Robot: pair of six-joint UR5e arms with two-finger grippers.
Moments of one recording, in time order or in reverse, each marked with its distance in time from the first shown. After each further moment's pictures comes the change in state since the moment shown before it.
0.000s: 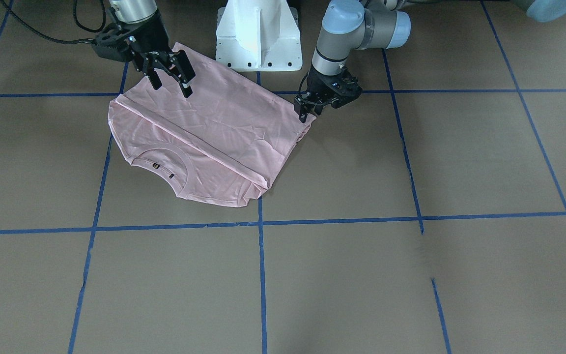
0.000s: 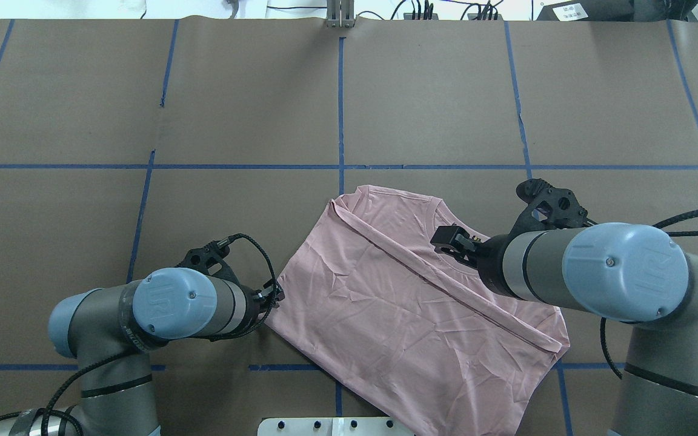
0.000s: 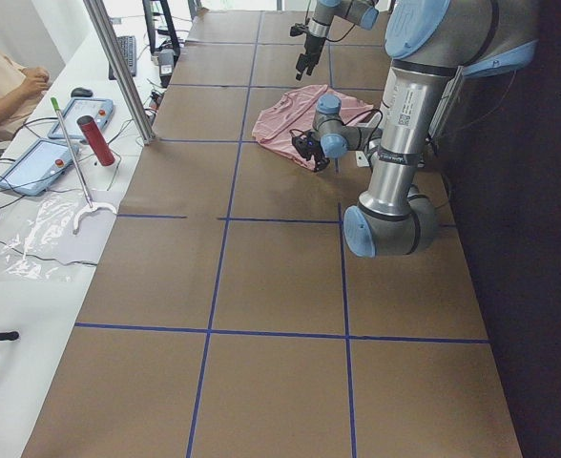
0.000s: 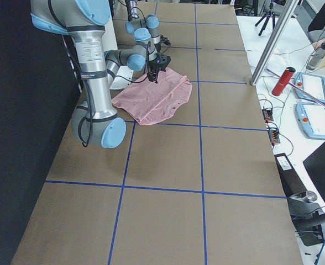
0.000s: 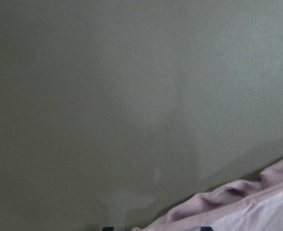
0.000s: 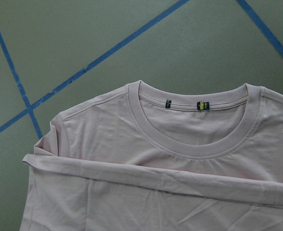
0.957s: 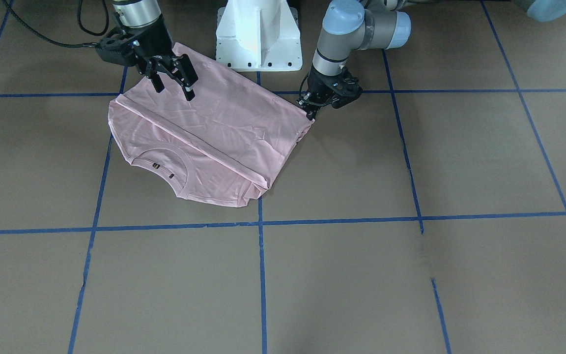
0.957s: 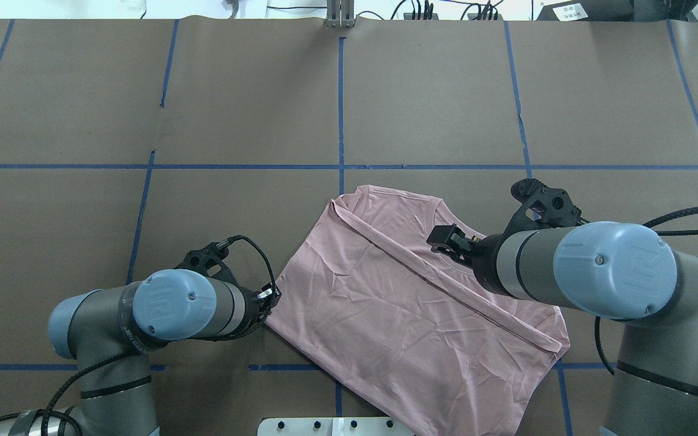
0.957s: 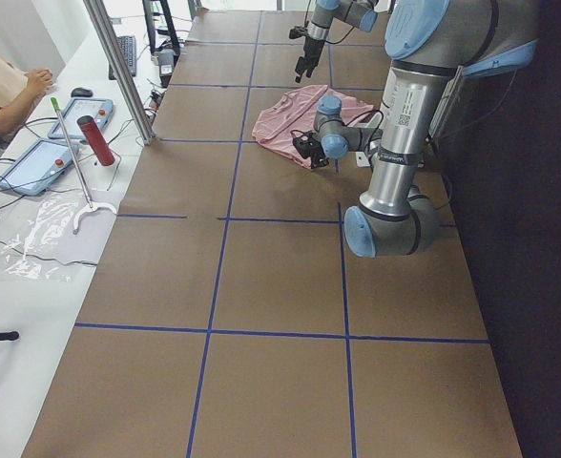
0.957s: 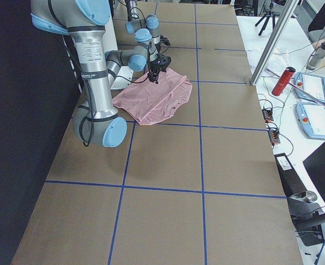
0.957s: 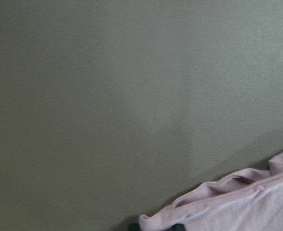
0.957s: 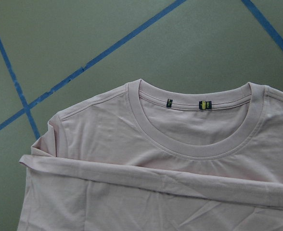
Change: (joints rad) left arm -0.009 0.005 -0.001 0.000 0.002 0.006; right arm -0.001 0.013 -0.026 0.003 0.001 0.000
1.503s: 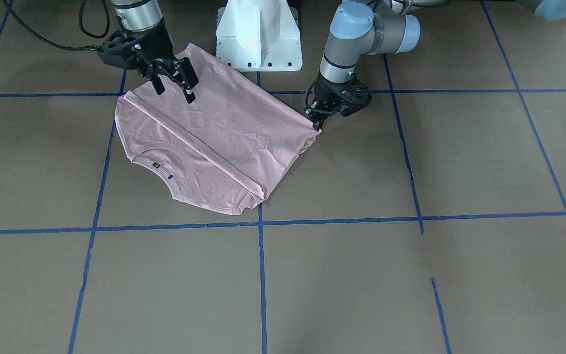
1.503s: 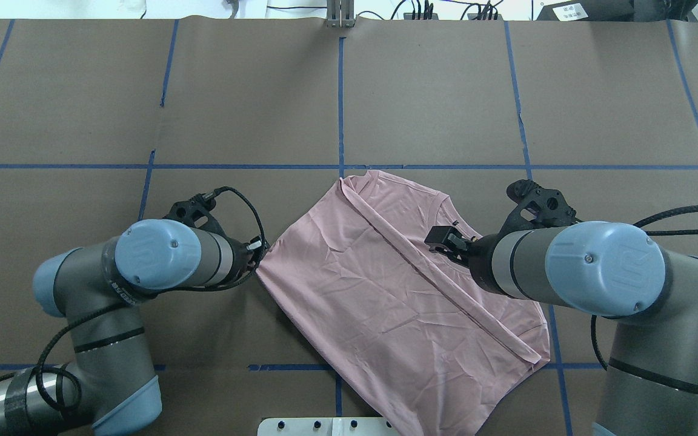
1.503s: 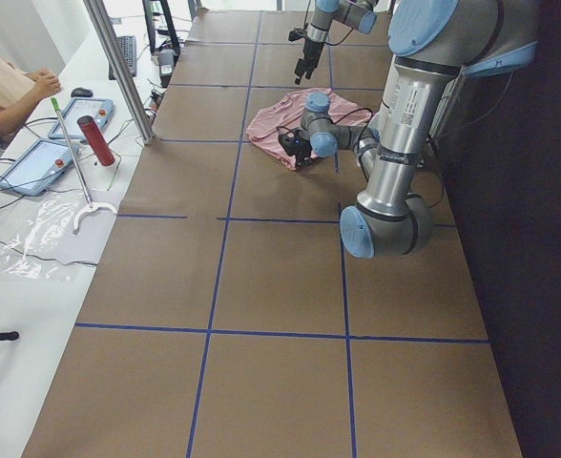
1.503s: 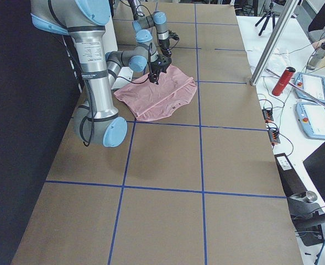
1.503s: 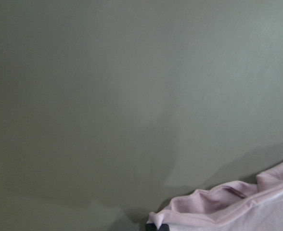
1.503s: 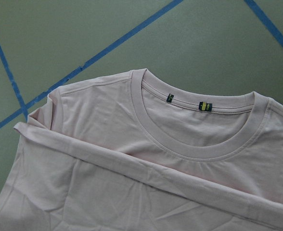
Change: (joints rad) left arm -0.149 -0.049 0.038 -0.006 0.018 0.109; right arm 0.001 0.006 -0.011 0.005 0.001 0.000
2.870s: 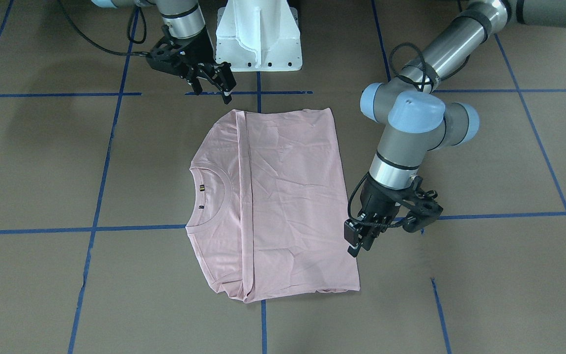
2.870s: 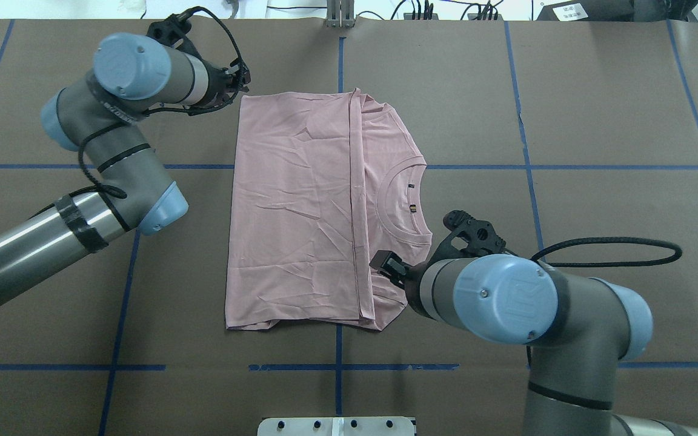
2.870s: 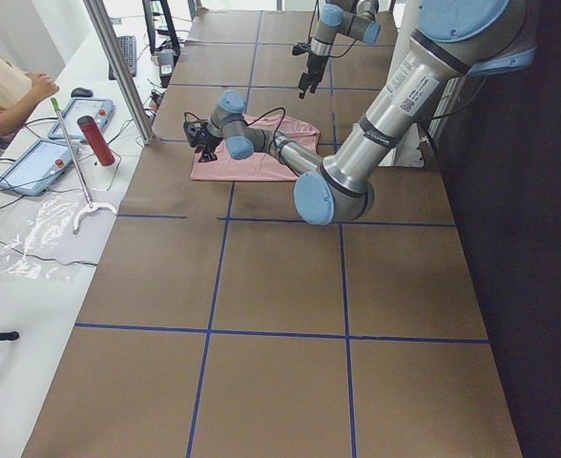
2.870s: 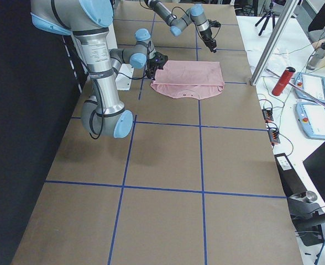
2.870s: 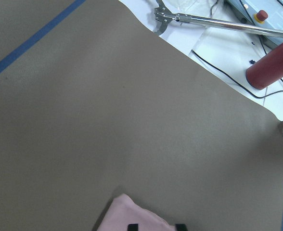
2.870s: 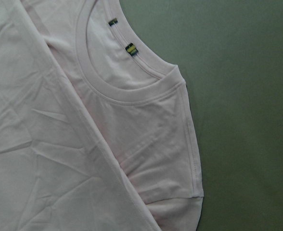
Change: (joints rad) left arm -0.345 -0.198 0.404 -0.364 -0.067 0.223; right arm -0.122 0.164 -0.171 0.000 -0.060 0.131
